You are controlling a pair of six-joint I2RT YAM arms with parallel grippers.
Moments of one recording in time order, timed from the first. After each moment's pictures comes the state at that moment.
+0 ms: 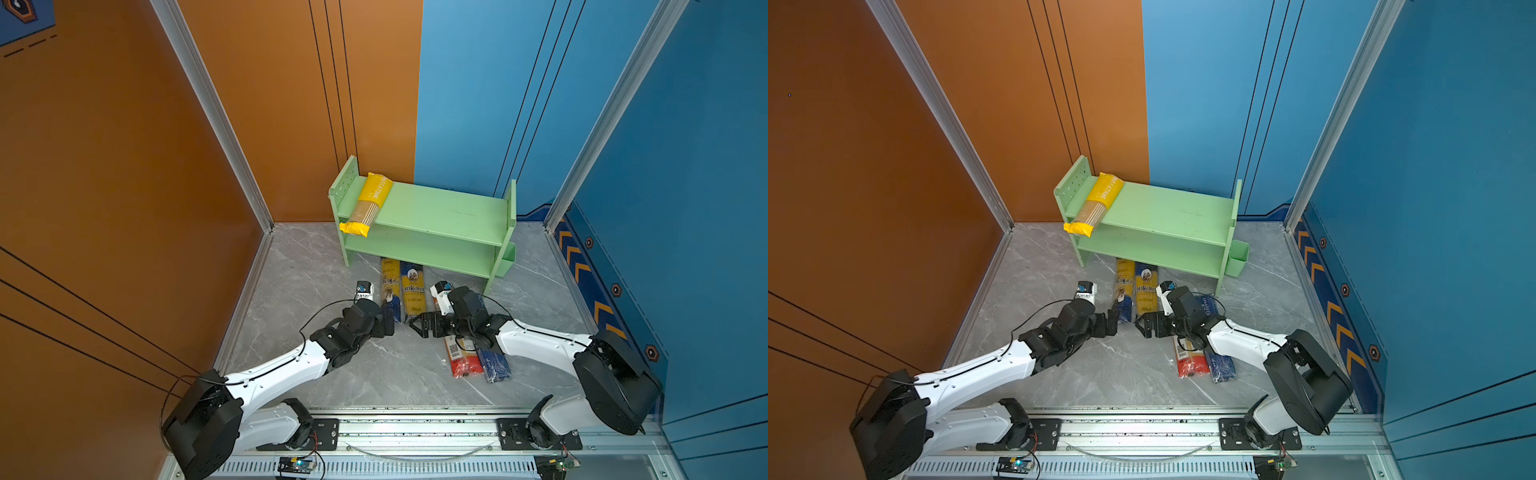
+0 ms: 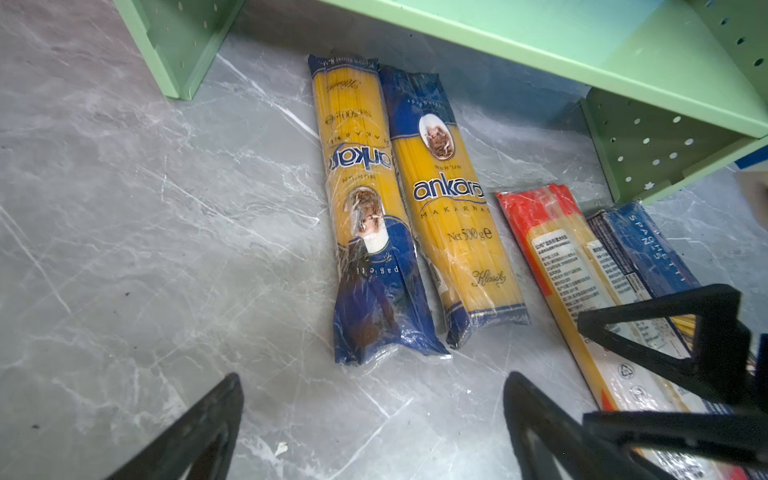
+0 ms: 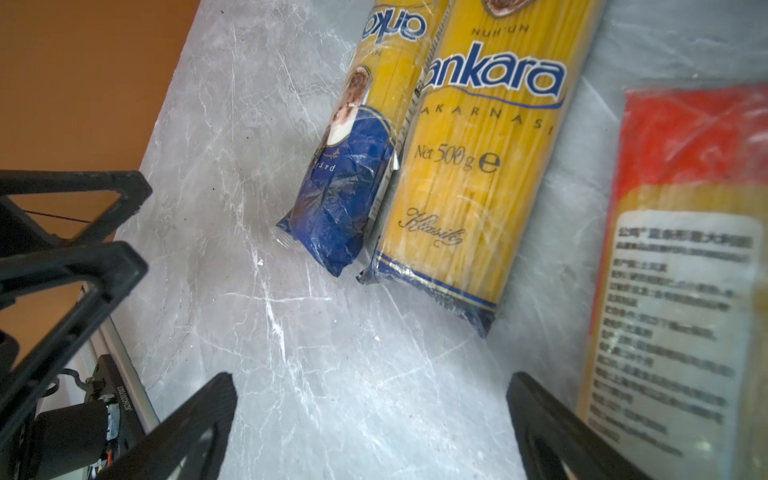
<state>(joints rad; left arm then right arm) -0.74 1.20 0.59 -0.07 -0.31 -0.57 0.68 1.47 0.70 0.04 -0.24 0.53</state>
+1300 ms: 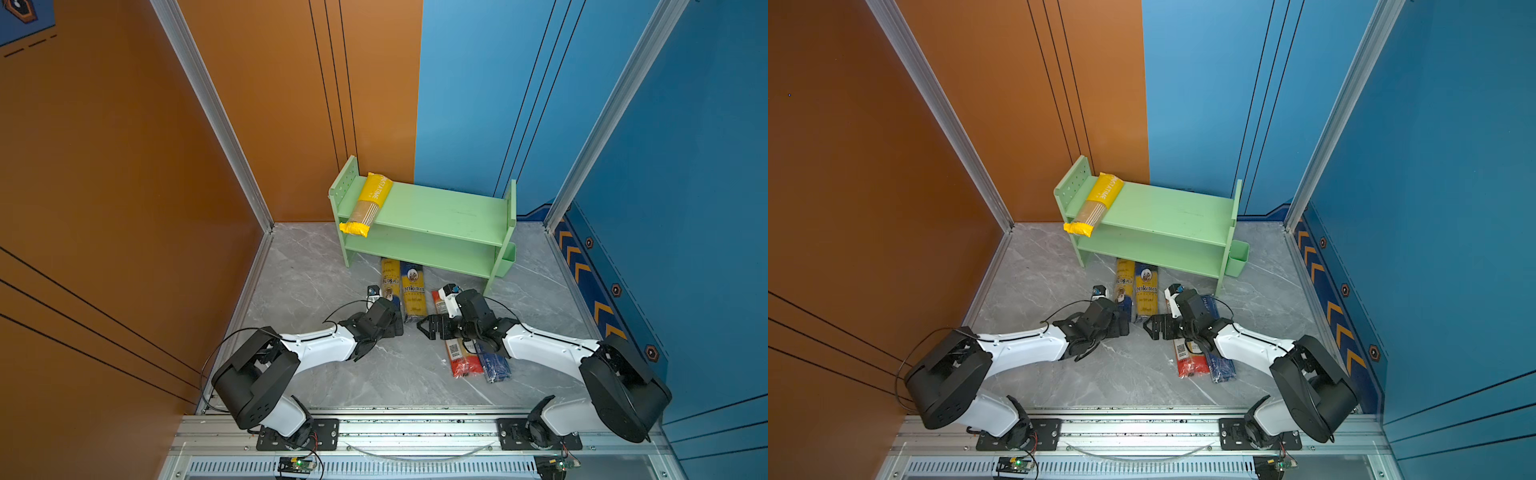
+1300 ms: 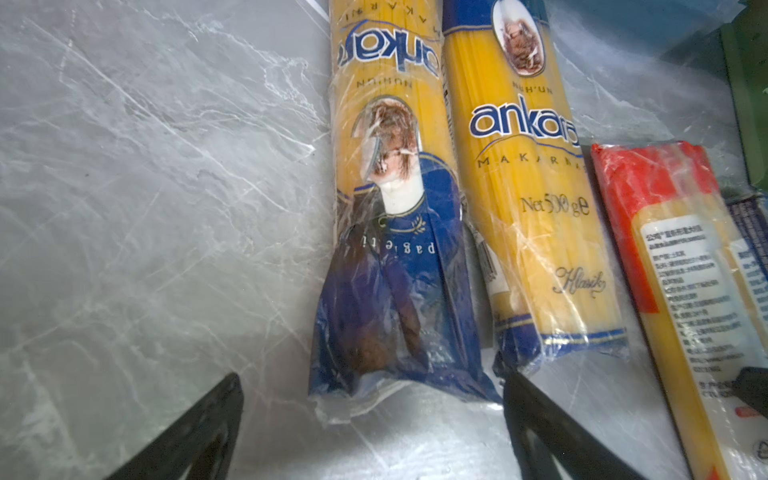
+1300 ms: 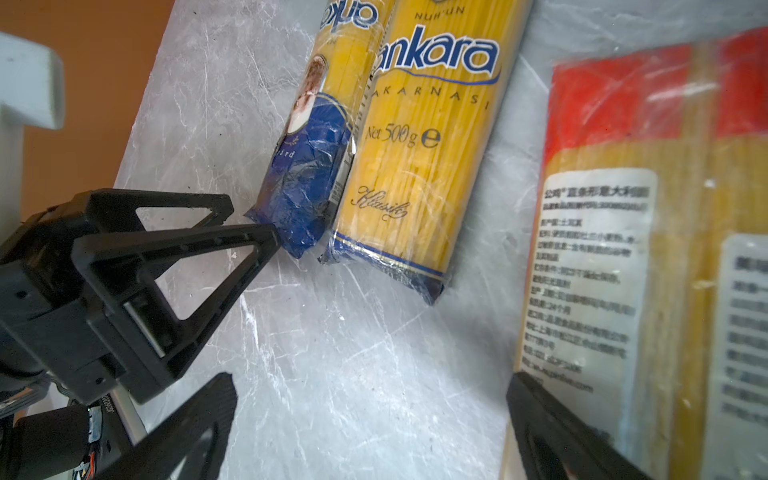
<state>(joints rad) -0.75 1.53 0.69 -0.03 -0.31 -0.71 0.63 1.43 0.63 0.04 -0.25 0.53</state>
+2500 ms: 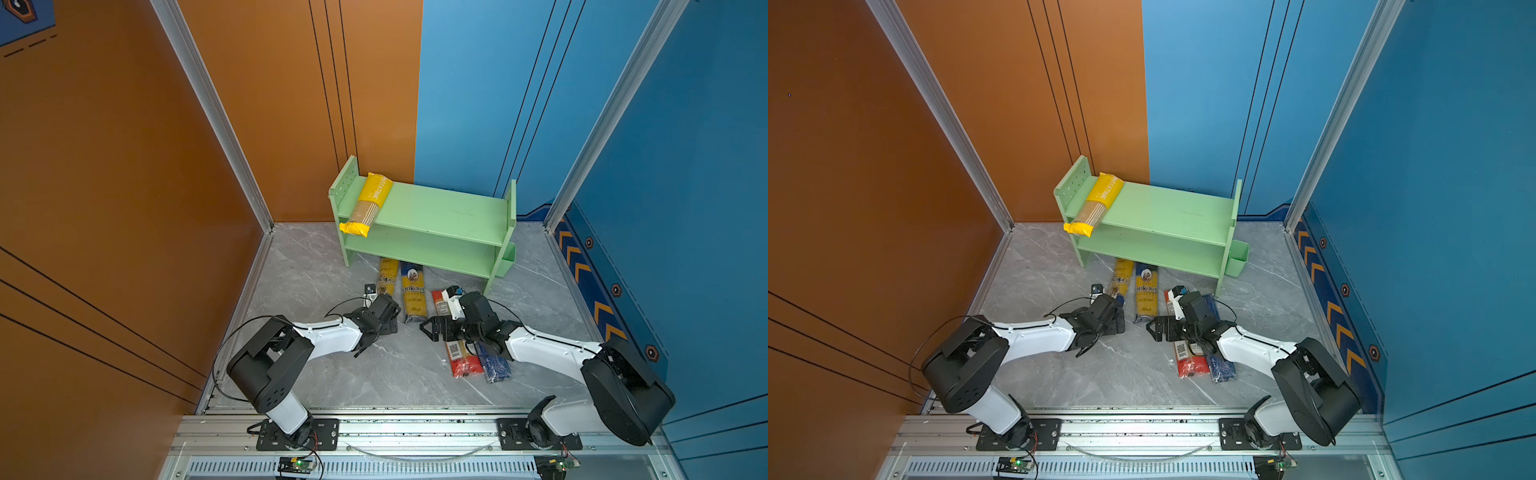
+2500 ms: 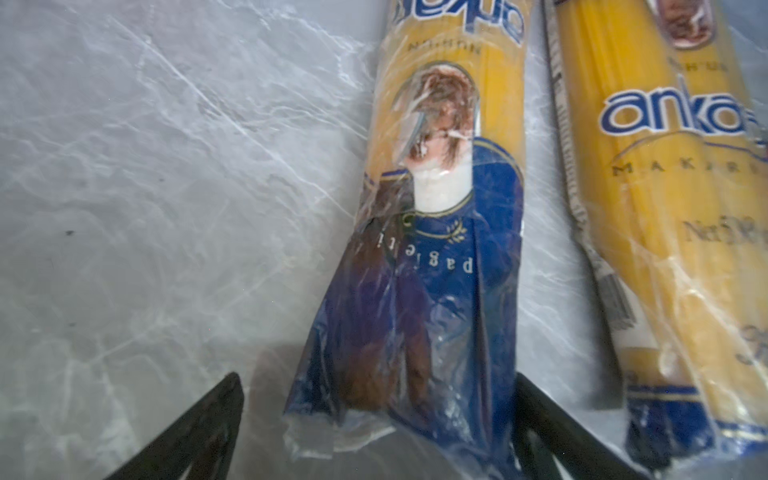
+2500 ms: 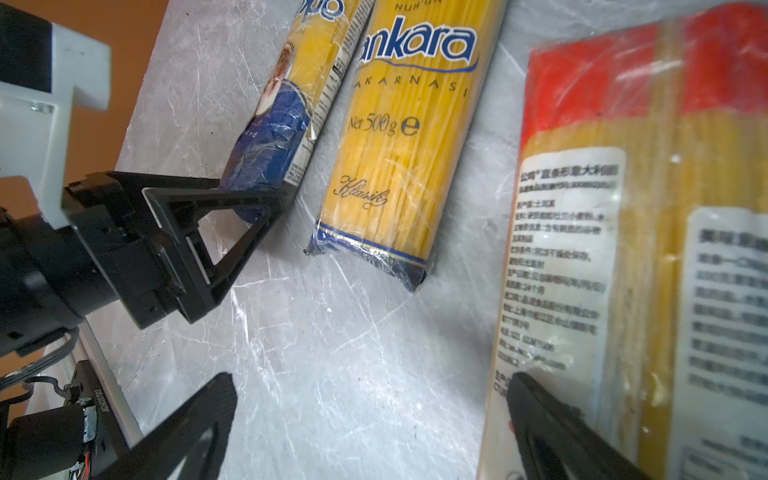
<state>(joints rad) -0.68 1.60 0.74 -0.13 -0.39 -0.68 0.61 1.41 0.60 0.06 -0.25 0.53</state>
